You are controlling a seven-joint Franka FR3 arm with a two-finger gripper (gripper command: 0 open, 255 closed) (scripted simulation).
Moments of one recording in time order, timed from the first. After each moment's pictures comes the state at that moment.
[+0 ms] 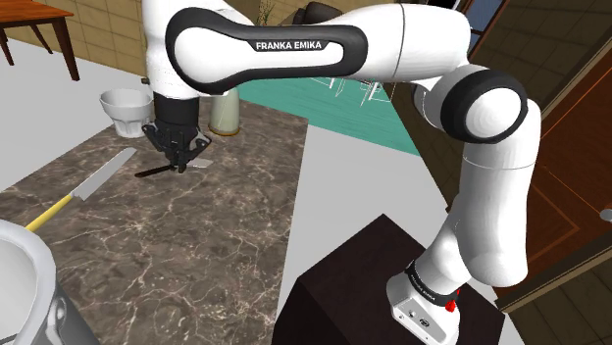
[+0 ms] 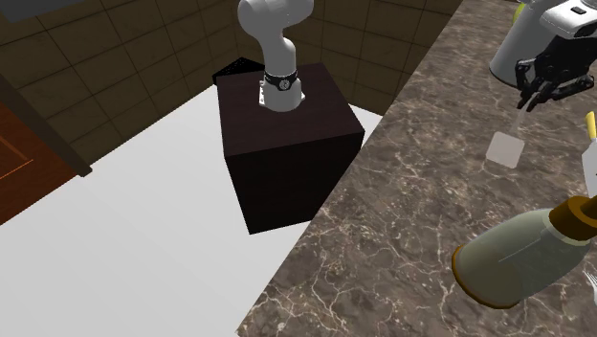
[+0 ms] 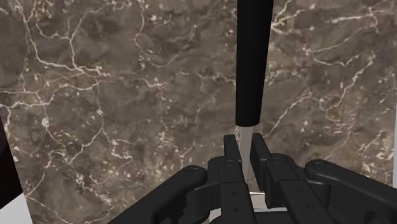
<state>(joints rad) 0.46 0.50 0.30 -1.37 -0.08 1.85 1.59</state>
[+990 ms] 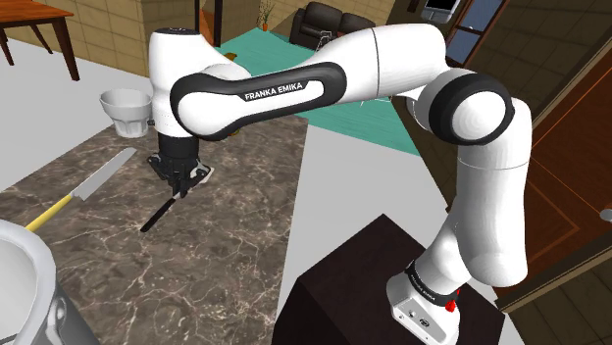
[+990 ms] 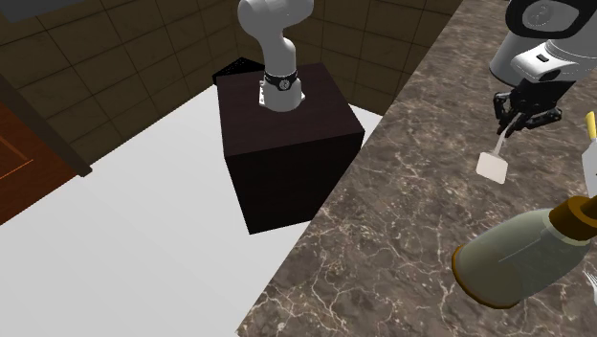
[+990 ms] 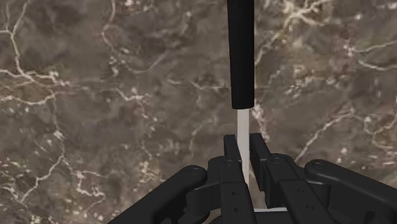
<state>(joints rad) 0.46 0.55 0.29 -1.50 -0.09 2.02 1.59</state>
